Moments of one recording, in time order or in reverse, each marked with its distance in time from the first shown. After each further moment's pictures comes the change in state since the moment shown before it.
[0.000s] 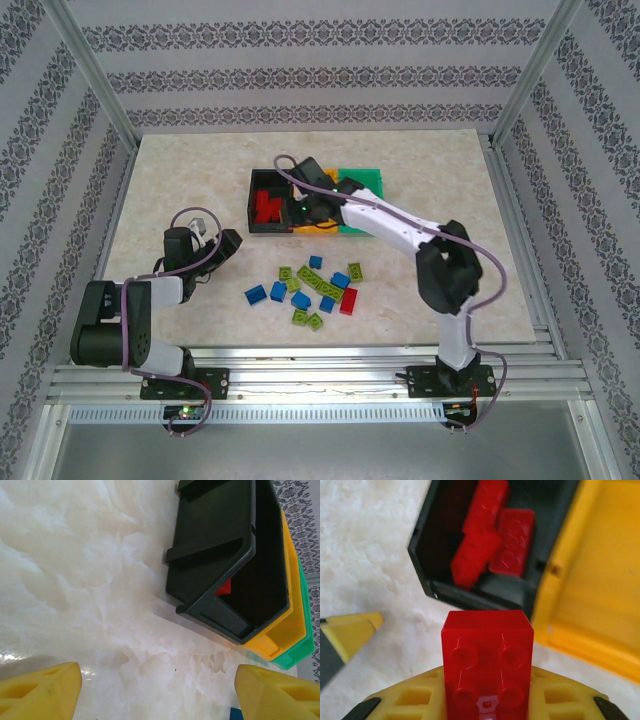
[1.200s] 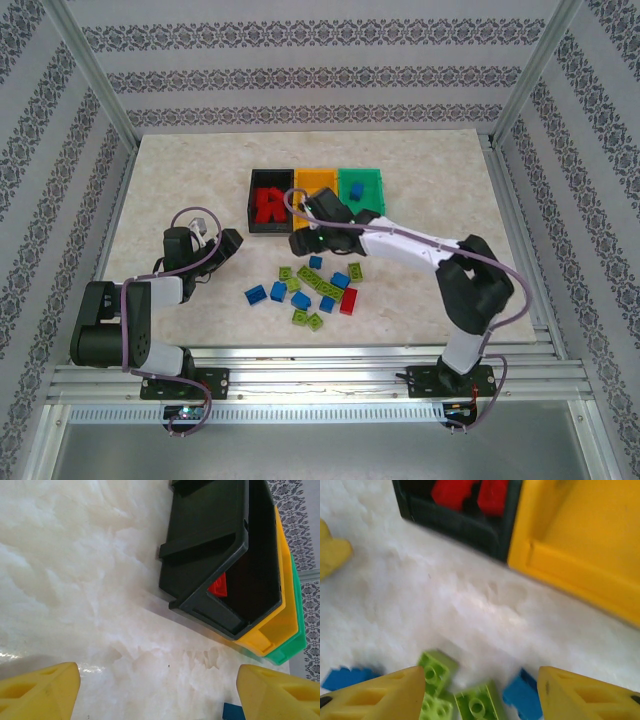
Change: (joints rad) left arm 0.001 0.000 0.000 0.002 0.027 -0.011; right arm 0.026 -0.285 -0.528 0.237 0.023 -0.107
